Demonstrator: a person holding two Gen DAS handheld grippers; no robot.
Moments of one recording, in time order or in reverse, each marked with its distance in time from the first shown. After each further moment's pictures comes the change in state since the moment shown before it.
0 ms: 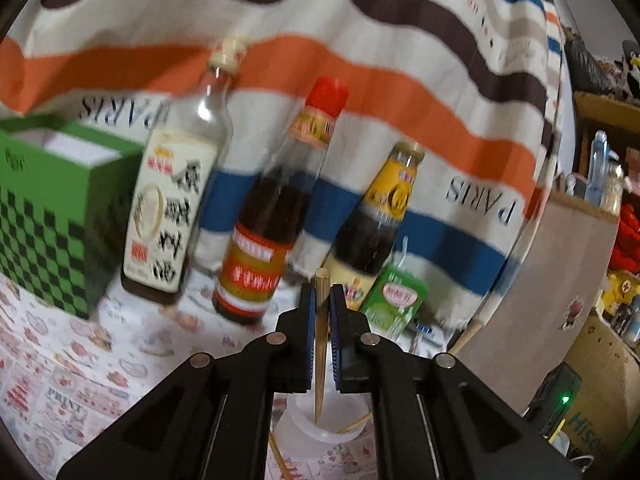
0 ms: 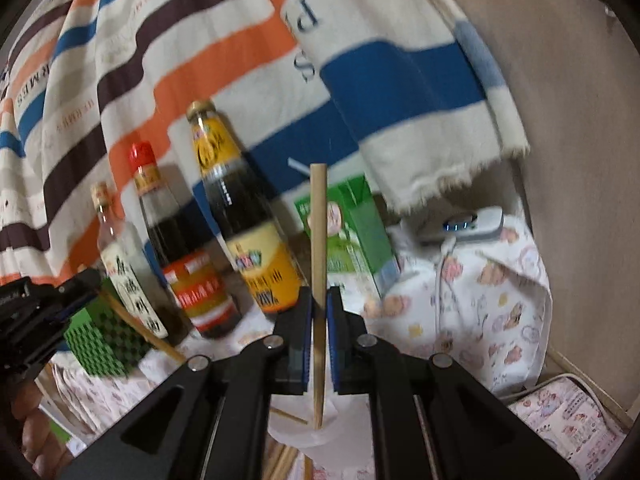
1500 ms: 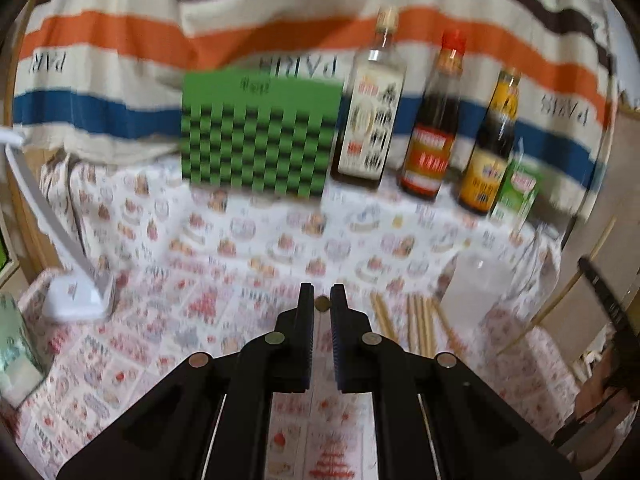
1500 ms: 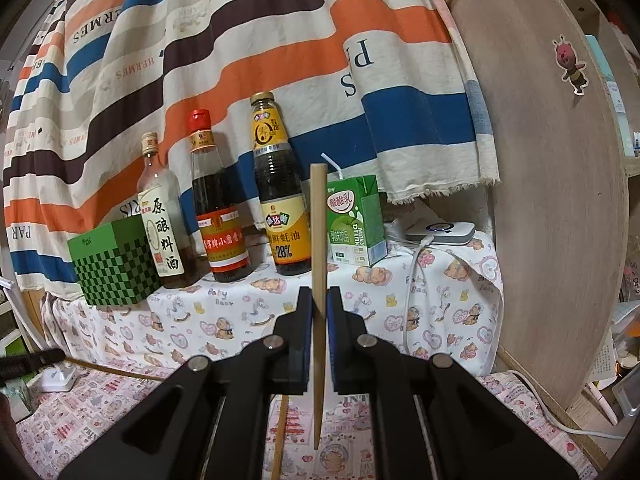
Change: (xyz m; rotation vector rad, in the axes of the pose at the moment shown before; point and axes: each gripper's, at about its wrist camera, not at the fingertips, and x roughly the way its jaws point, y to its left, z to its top) left arm -0.139 0.066 -0.059 0.113 0.152 0.455; right arm -0.080 0.025 -0.026 -0.204 -0.028 -0.021
